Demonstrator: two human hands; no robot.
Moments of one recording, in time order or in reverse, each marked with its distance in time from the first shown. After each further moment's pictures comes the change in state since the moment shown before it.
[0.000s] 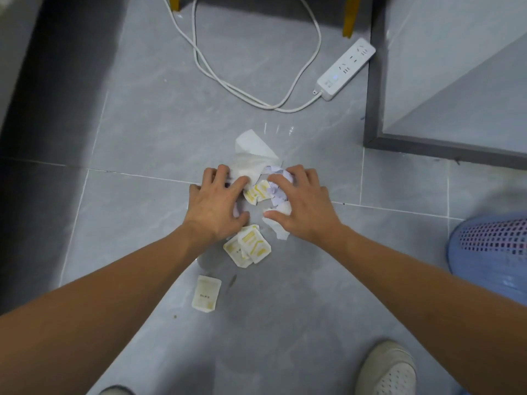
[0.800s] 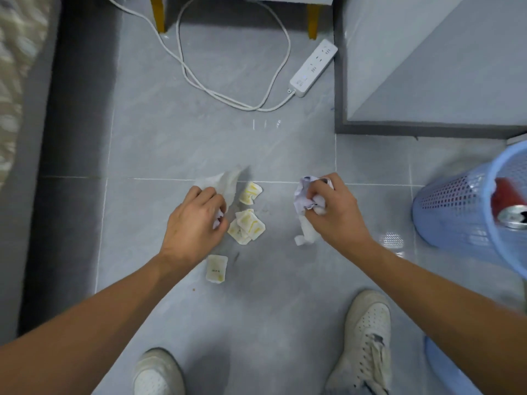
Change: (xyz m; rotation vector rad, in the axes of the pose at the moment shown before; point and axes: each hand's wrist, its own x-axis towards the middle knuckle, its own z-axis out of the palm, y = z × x) left_hand -0.099 0.009 -0.085 -0.159 0.221 0.152; right_hand -0.107 -0.004 -0.082 0.418 0.238 0.232
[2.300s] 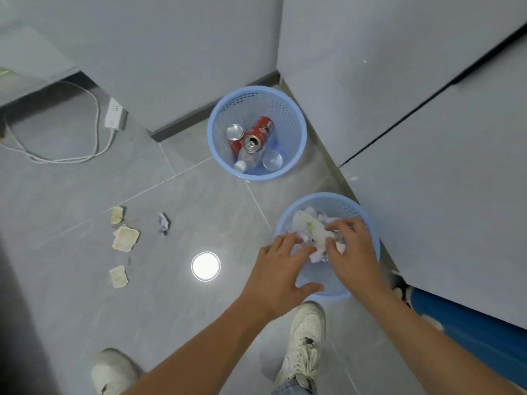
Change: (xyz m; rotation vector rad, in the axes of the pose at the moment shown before) left_hand -0.154 0.509 0.027 -0.216 -0.576 0.539; right_hand -0.389 0.144 -0.284 0.131 0.320 0.636
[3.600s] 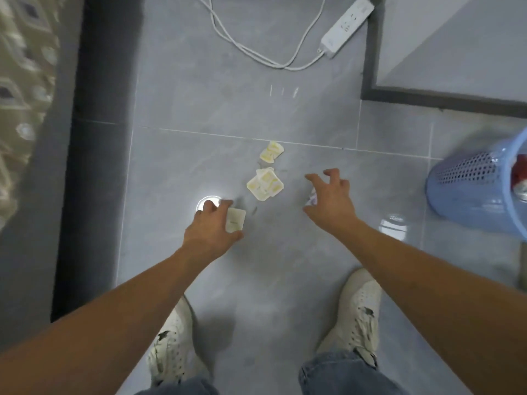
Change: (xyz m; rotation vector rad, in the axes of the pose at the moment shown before) left_hand -0.238 -0.463 -0.045 -0.294 0.126 -1.013; right_hand 0.084 -0.241 0.442 -0.639 -0.568 -0.375
